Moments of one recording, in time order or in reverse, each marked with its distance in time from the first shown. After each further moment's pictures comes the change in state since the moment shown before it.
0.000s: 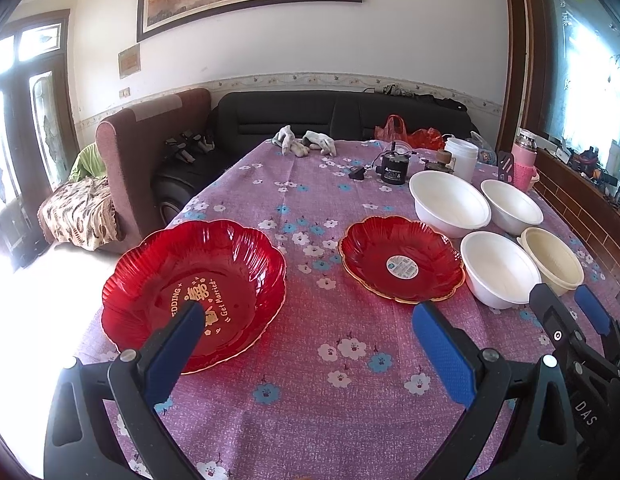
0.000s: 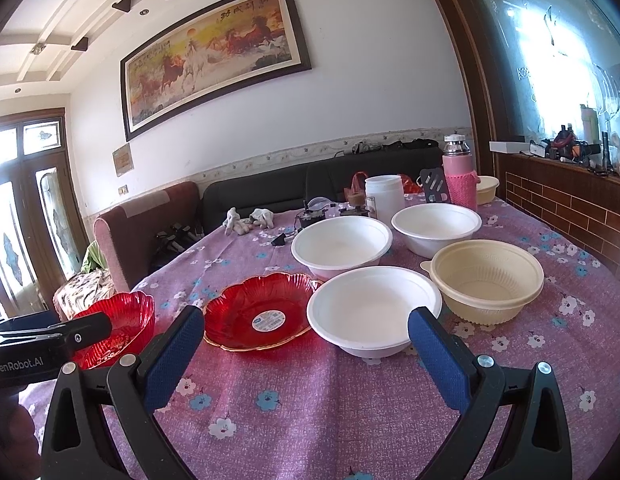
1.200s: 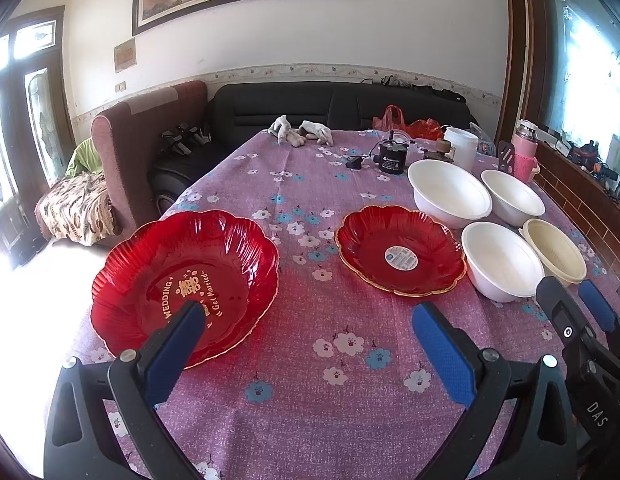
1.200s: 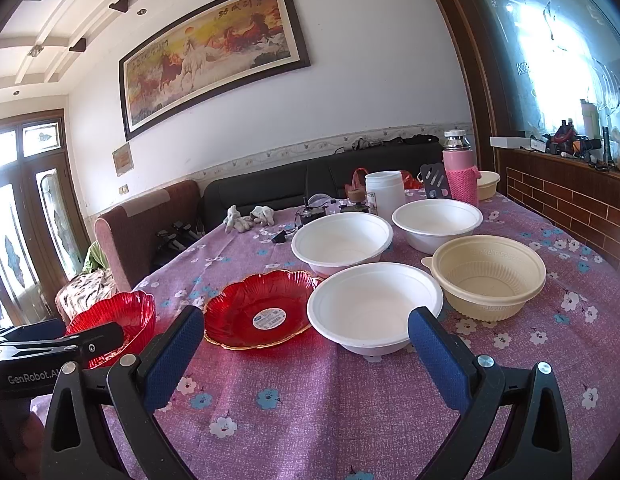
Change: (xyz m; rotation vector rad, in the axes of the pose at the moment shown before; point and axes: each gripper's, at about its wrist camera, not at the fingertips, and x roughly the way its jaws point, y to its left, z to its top) left arm 0.015 -0.005 -0.001 0.008 0.037 -0.005; right arm 0.003 -0.002 0.000 0.009 0.015 0.003
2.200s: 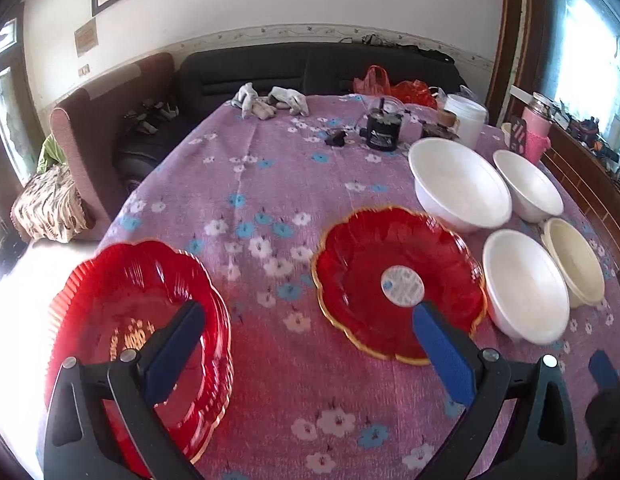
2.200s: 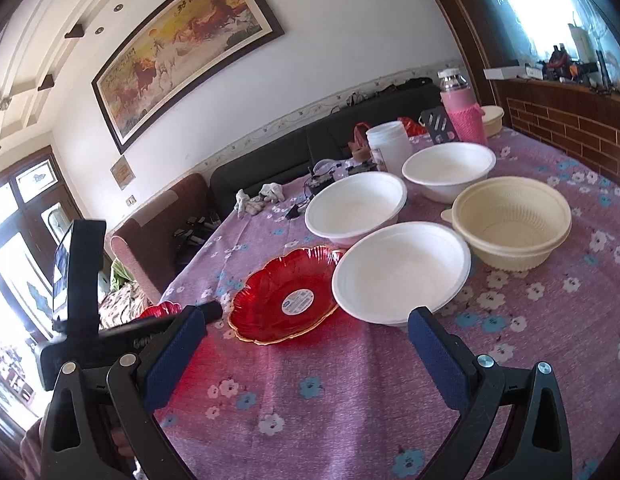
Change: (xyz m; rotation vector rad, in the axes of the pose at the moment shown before) left arm 0.096 -0.017 0.064 0.053 0.150 -0.052; right arm 0.018 -0.010 0.015 0.236 0.159 0.087
